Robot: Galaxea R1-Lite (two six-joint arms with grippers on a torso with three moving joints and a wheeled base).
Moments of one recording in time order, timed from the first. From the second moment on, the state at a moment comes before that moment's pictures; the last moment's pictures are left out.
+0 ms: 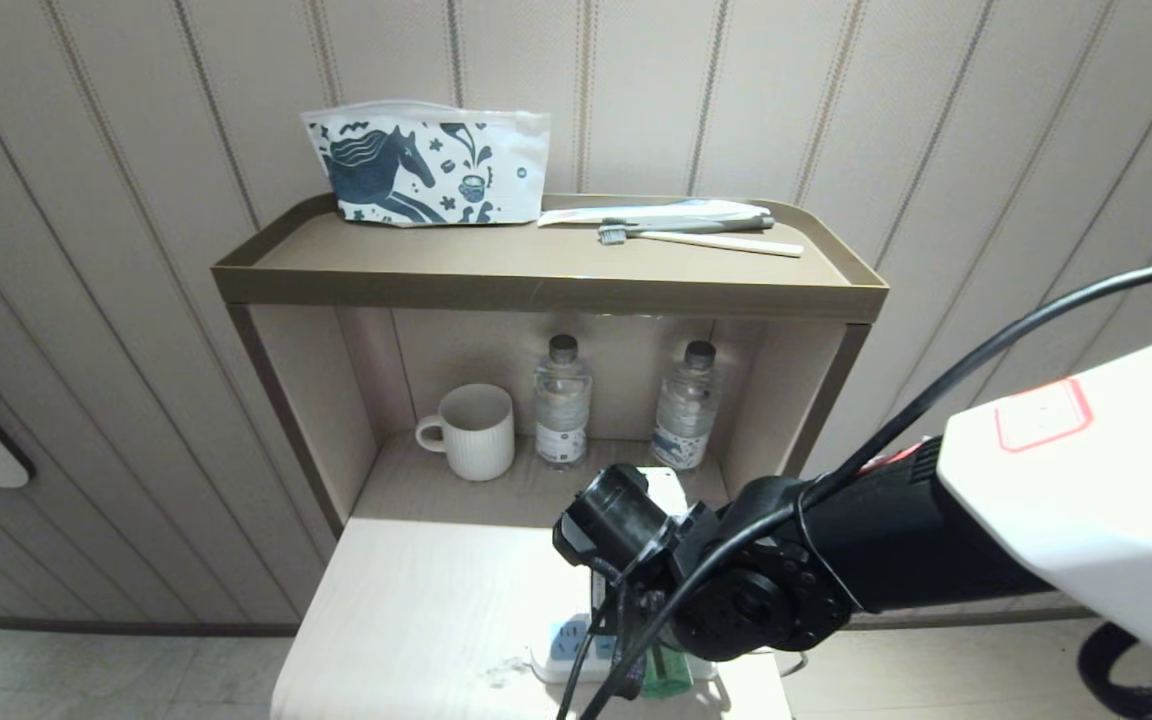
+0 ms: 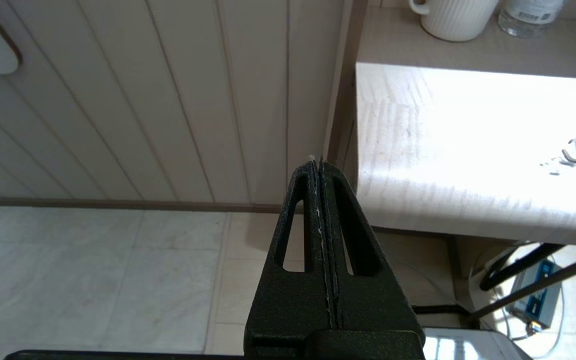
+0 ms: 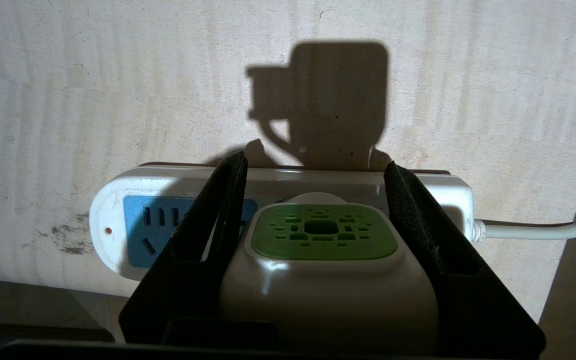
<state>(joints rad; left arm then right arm) 0.00 0.00 -0.12 0.31 0.00 0.01 0.84 2.11 -1.19 0.23 -0.38 0.79</state>
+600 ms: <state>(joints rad) 0.00 0.00 -0.12 0.31 0.00 0.01 0.84 2.10 -1.18 0.22 -0.39 0.78</state>
